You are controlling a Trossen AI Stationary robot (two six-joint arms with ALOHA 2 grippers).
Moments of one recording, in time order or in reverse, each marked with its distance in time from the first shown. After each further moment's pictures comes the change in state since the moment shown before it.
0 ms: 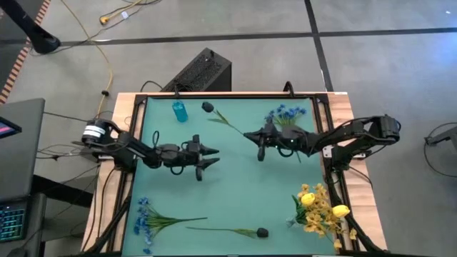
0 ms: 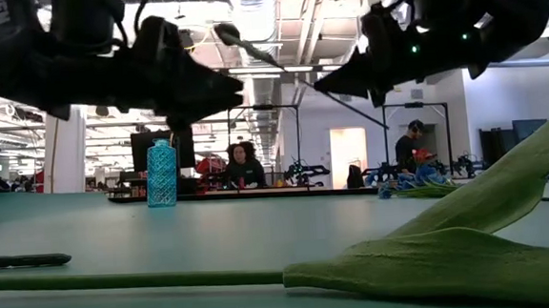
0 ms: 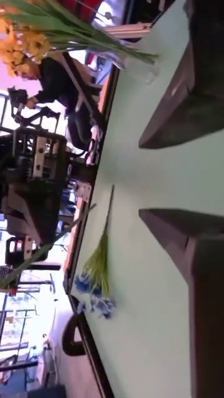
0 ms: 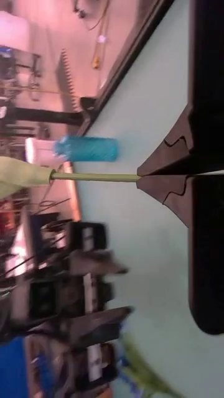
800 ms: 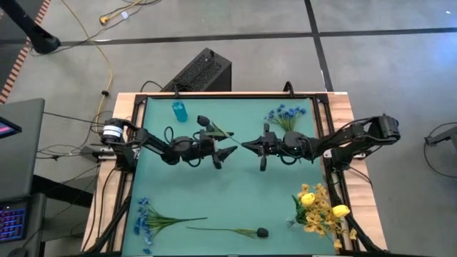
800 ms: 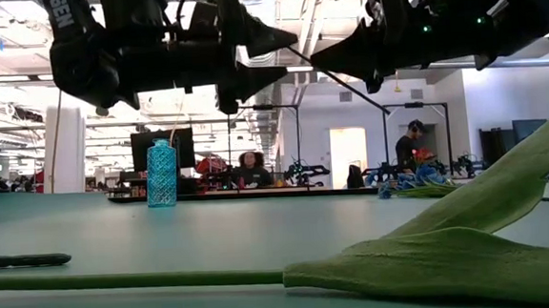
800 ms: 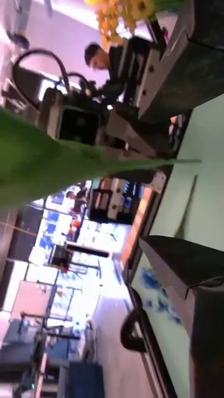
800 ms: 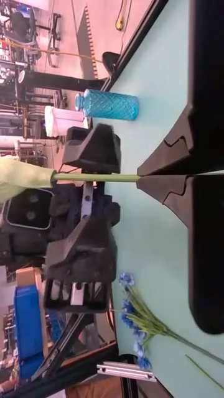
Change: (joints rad) left arm 0.087 0.191 0.275 0.160 -0.030 -0.033; right arm 0.116 -0.001 0.002 0.076 -0.004 -0.018
